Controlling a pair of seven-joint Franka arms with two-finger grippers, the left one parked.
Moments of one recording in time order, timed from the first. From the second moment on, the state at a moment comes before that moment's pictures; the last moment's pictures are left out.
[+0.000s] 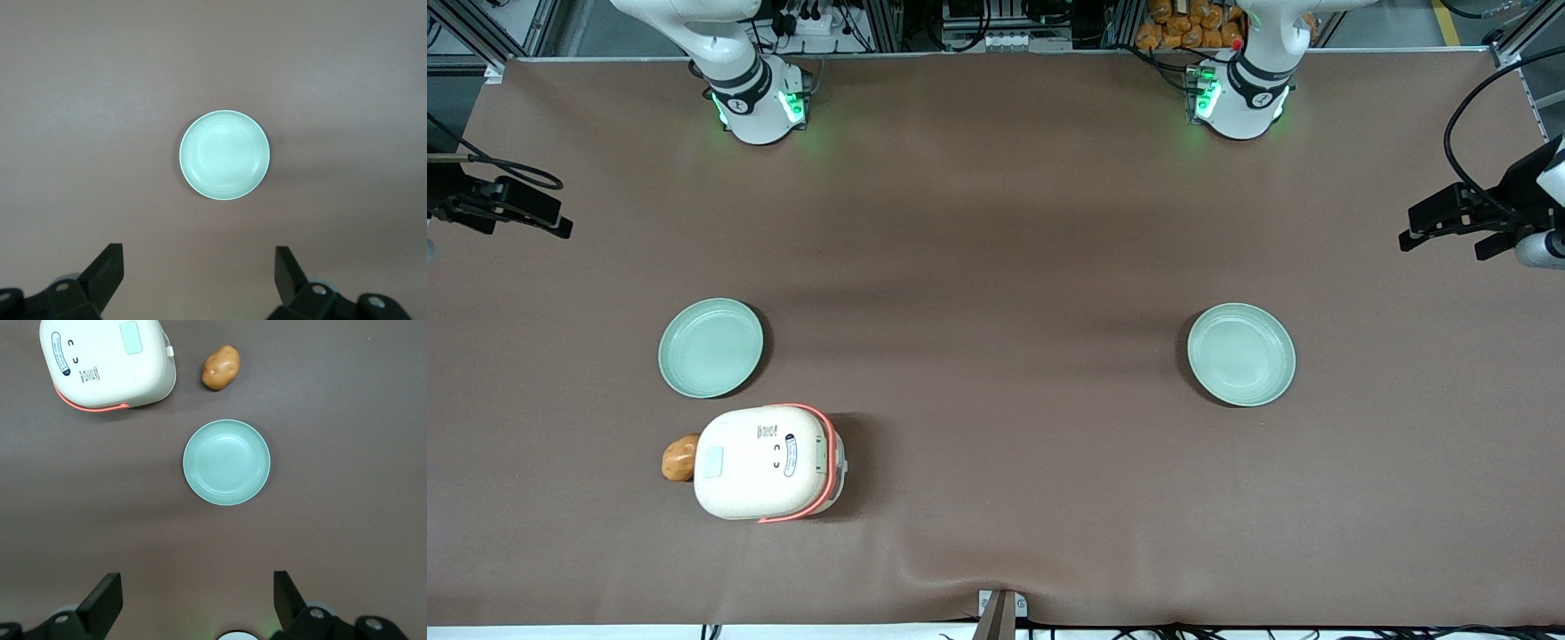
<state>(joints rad) -0.05 0.07 0.03 -1.42 0.04 1.39 0.08</state>
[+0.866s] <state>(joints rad) -0.05 0.07 0.04 -1.42 0.05 1.39 0.09</state>
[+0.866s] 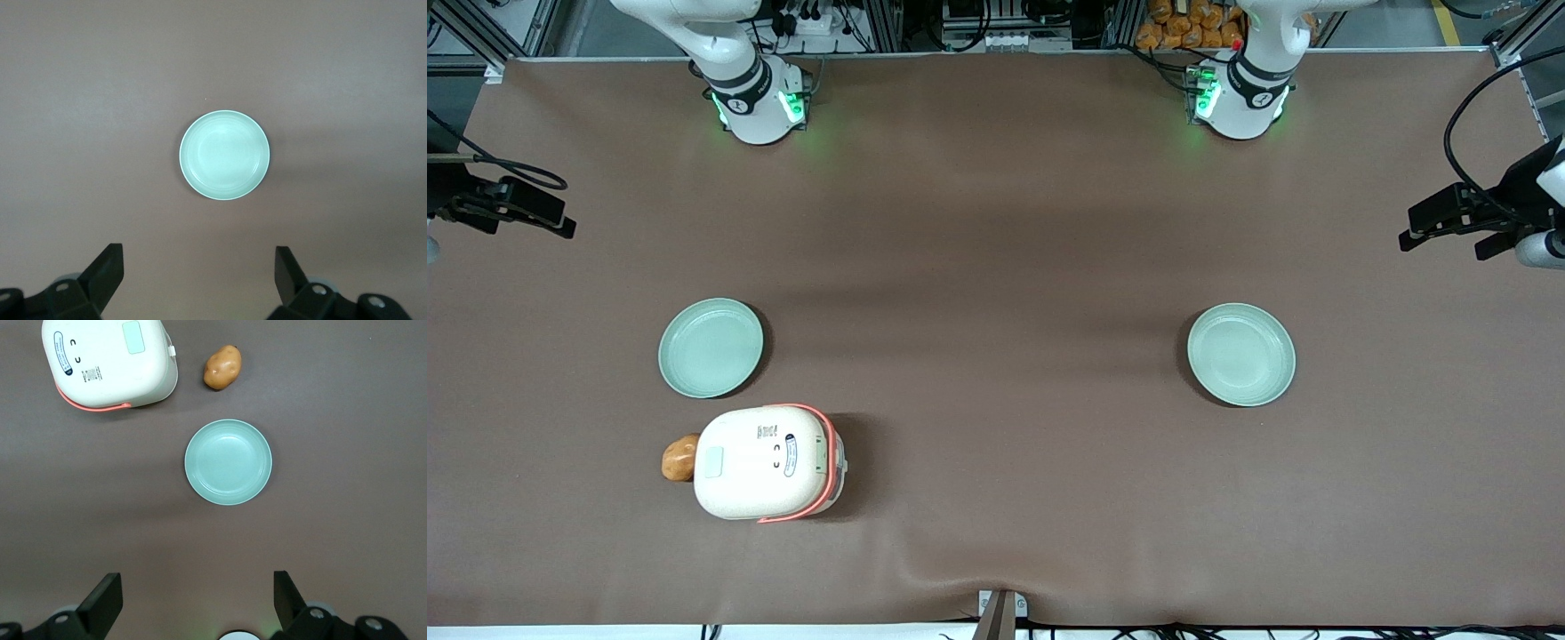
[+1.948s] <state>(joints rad) -0.04 0.16 0.05 -1.43 0.14 1.68 0.04</state>
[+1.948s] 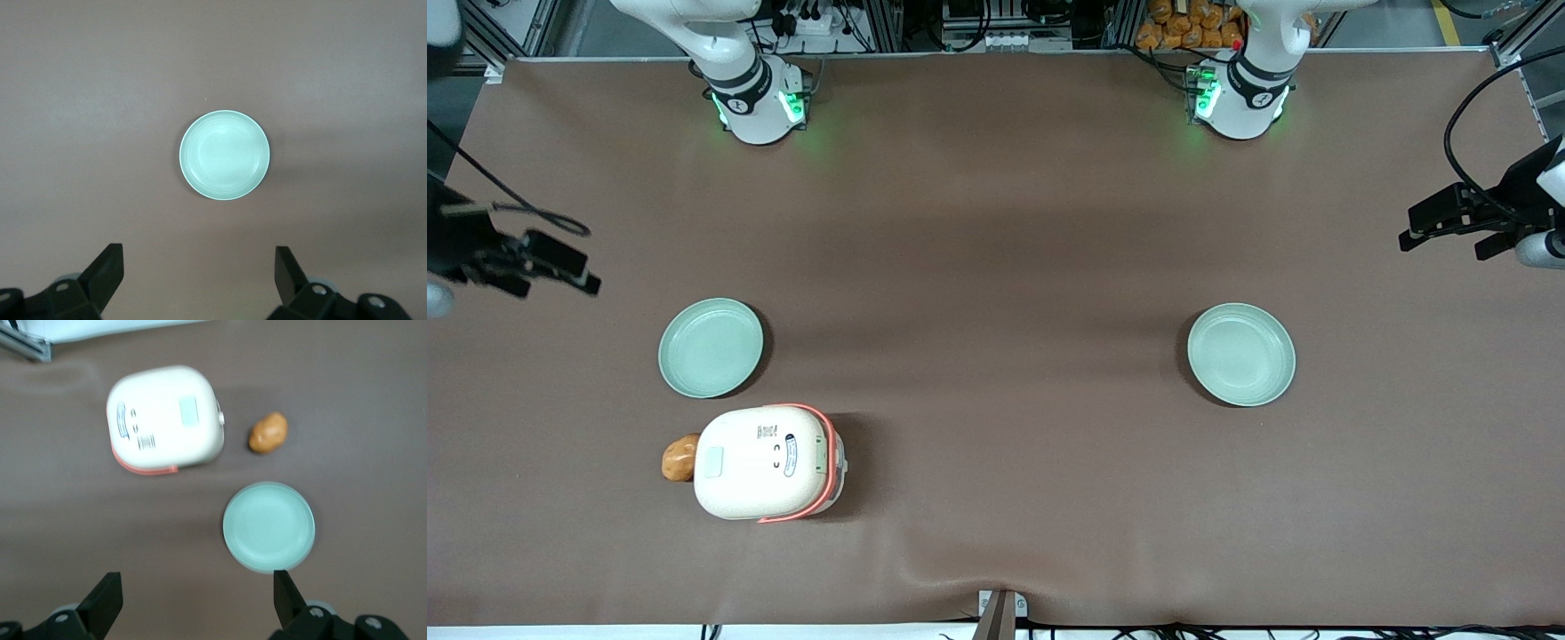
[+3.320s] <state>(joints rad) 0.05 0.53 0.05 -1.43 0.14 2.28 -0.03</state>
